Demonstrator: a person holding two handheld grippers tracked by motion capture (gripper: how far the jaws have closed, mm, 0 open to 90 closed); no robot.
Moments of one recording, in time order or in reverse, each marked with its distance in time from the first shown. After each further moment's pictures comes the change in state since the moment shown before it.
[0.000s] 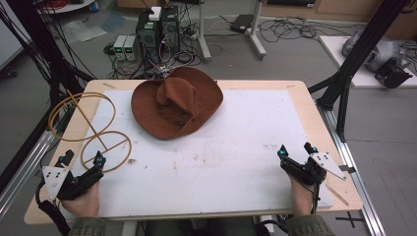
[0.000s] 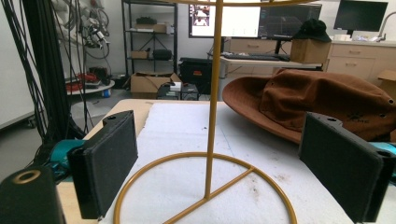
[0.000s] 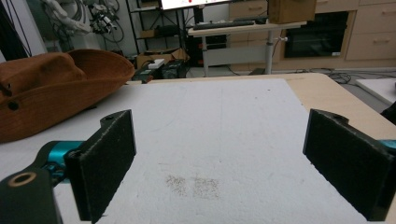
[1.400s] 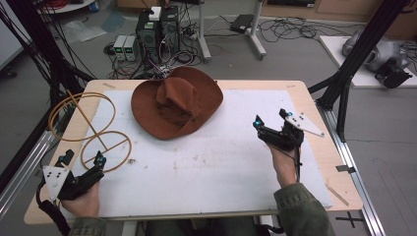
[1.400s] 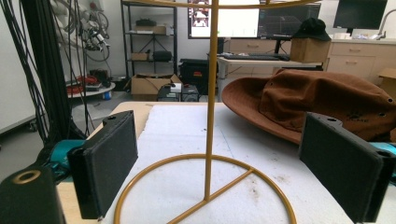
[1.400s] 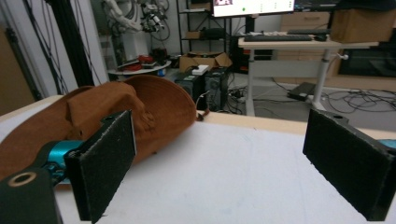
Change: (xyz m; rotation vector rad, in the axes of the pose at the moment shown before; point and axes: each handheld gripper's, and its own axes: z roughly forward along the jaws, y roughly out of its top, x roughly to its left) left arm -0.002 0.002 0.000 -0.004 -0.002 0.015; right arm 0.064 0.082 0.066 0.008 0.190 -0.079
